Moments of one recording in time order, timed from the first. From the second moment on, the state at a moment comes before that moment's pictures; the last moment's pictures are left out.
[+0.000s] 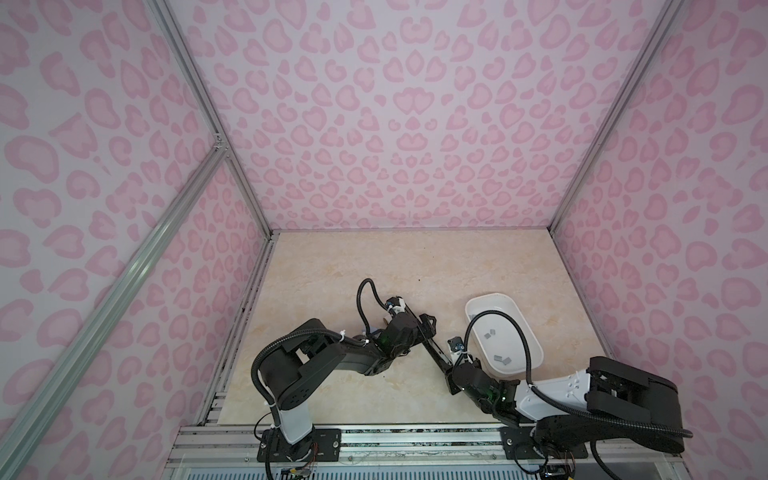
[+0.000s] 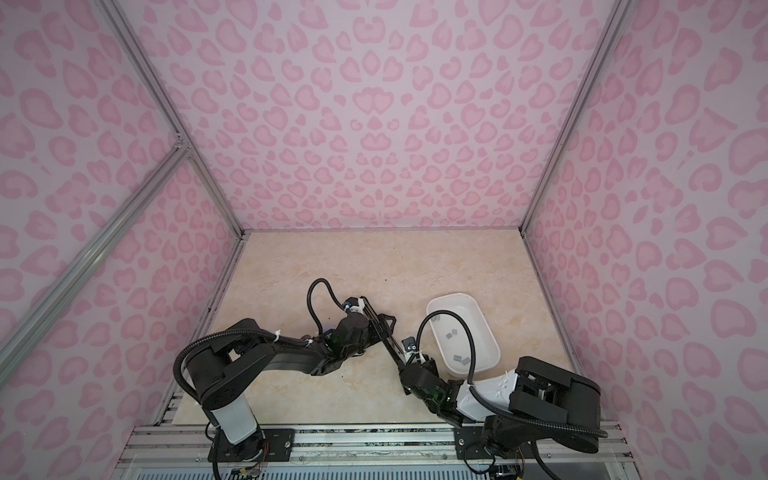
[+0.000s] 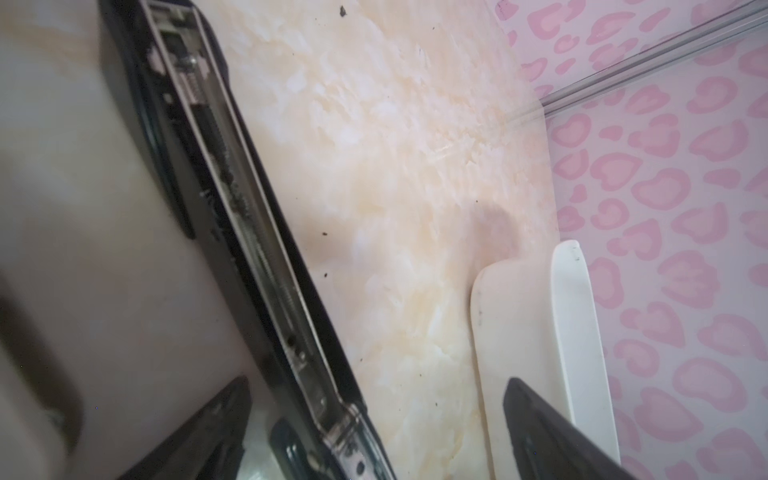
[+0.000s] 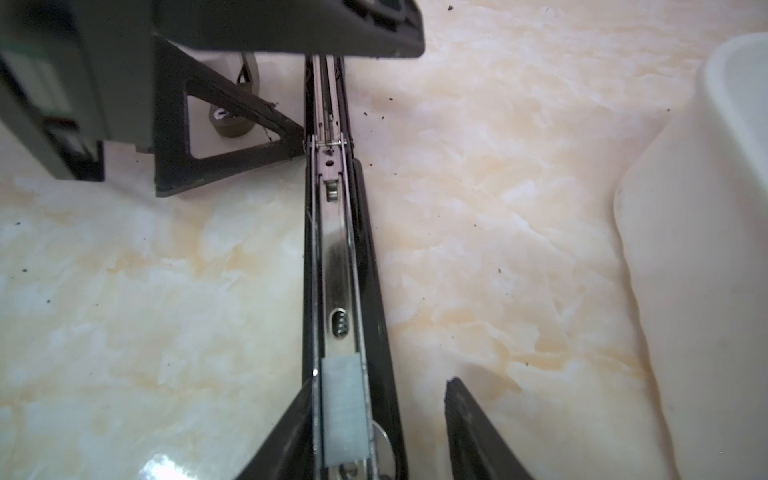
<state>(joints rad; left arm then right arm) -0.88 1.80 0.70 0.55 -0.13 -1.12 1.11 1.37 0.21 0.43 0.55 0.45</state>
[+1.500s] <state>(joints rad) -0.69 2.03 0.75 0.95 0.20 -1.32 1.06 1.44 0.22 0.55 0.45 0.48</state>
